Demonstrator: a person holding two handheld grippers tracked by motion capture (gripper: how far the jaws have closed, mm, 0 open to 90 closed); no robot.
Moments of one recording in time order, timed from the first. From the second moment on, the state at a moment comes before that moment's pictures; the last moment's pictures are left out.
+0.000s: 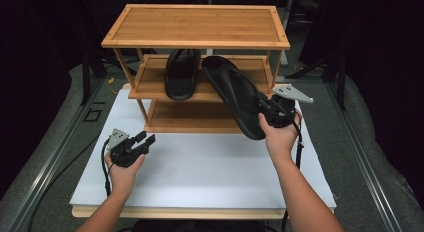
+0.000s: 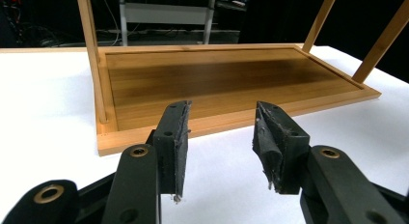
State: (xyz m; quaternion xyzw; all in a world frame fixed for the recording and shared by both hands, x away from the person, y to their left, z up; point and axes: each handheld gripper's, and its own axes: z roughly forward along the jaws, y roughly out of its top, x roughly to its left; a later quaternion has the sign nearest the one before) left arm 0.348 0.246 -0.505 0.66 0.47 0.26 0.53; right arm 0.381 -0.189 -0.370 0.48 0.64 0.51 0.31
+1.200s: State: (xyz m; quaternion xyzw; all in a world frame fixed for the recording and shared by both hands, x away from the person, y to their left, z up) left arm 0.342 0.251 -0.509 0.66 0.47 0.25 0.52; right arm 0.474 -0.137 -0.362 0.52 0.62 0.48 0.35
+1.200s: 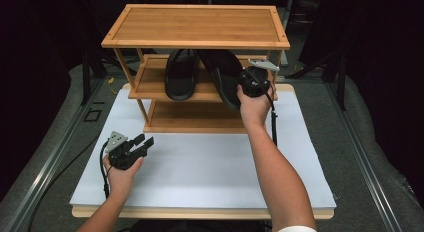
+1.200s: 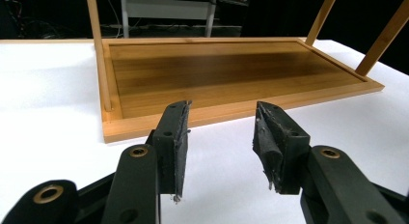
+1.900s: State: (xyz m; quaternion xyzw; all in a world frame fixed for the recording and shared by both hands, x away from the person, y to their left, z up) left arm 0.344 0.254 -0.510 0.66 0.47 0.26 0.52; right arm 0.498 -0.133 -0.369 0.57 0.60 0.46 0.32
